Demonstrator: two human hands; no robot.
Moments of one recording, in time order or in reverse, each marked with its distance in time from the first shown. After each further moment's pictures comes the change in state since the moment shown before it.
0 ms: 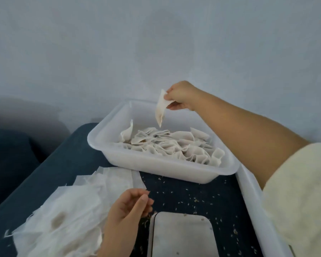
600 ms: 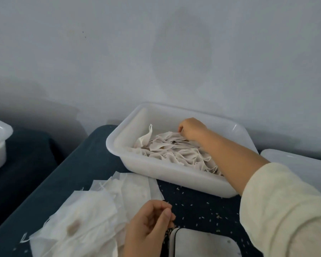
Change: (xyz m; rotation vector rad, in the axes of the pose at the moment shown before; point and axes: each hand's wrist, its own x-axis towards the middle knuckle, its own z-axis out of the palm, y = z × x) left_hand 0.006 -0.002 -0.001 0.039 -0.021 0.034; right_hand 0.067 0.091 0.070 -0.815 -0.030 -0.177
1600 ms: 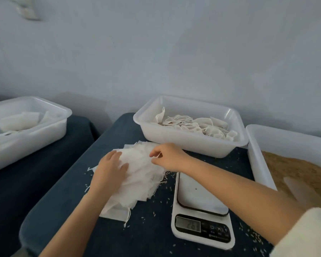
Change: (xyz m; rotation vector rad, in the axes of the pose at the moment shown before) left_hand -0.029 0.033 -0.126 1.162 0.184 0.073; right_hand -0.243 -0.135 0.010 0.467 -0.168 -0.266
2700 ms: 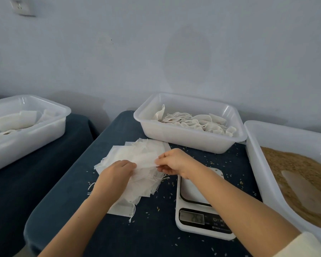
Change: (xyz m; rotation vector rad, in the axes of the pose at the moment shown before) left_hand -0.021 -0.009 -0.001 0.140 0.061 0.481; right_hand -0.012 0.002 0.019 0.872 -0.045 0.442
